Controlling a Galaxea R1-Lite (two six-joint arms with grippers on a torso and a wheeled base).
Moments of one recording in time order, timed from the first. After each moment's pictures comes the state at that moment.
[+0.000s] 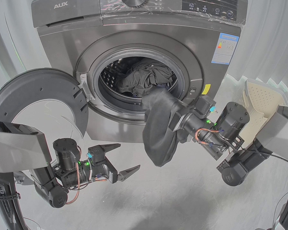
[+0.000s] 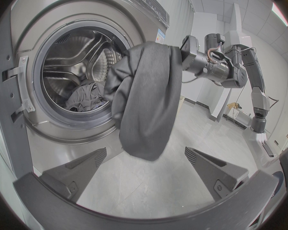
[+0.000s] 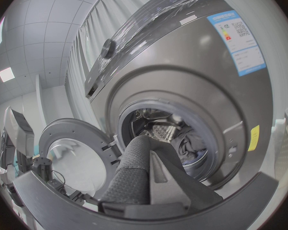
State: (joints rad) left arm -0.43 2.14 -0.42 -1.55 -0.44 0.18; right arm 0.63 2.09 -0.85 -1.54 0.02 0.15
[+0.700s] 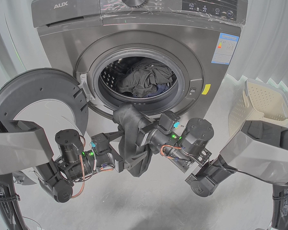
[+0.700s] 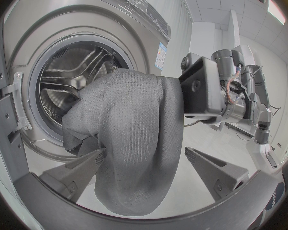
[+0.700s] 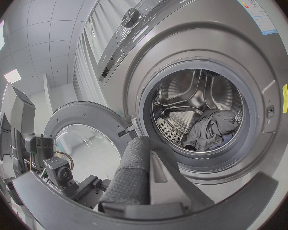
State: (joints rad) left arm -0.46 2.13 -0.54 -1.55 -0.43 0.13; right arm 0.77 2.29 -1.04 -1.53 -0.01 0.13
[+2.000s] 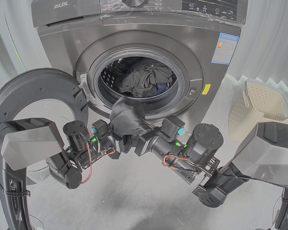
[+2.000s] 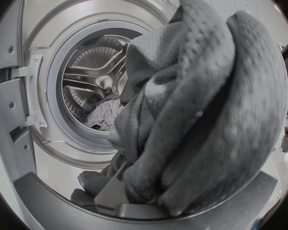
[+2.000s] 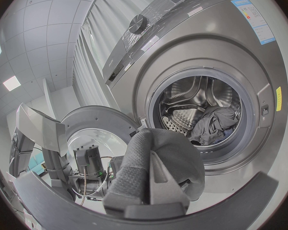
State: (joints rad) left arm -0.39 2.28 -0.77 -1.55 -0.29 0.05; right arm 0.85 2.18 -0.90 -1.54 -0.08 0.17
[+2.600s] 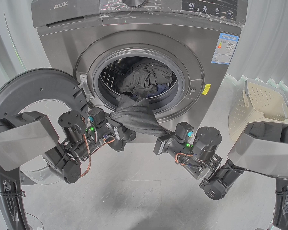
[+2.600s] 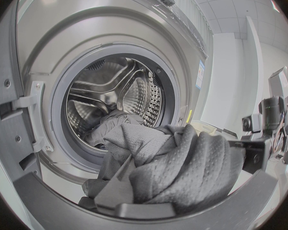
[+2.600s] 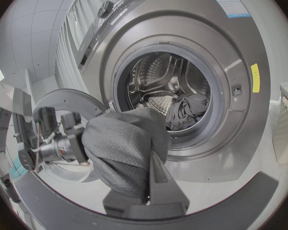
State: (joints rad) left arm -0.40 2.21 -0.82 -1.55 -0.24 0.00; right arm 0.71 2.27 -0.85 -1.53 -0.10 0.18
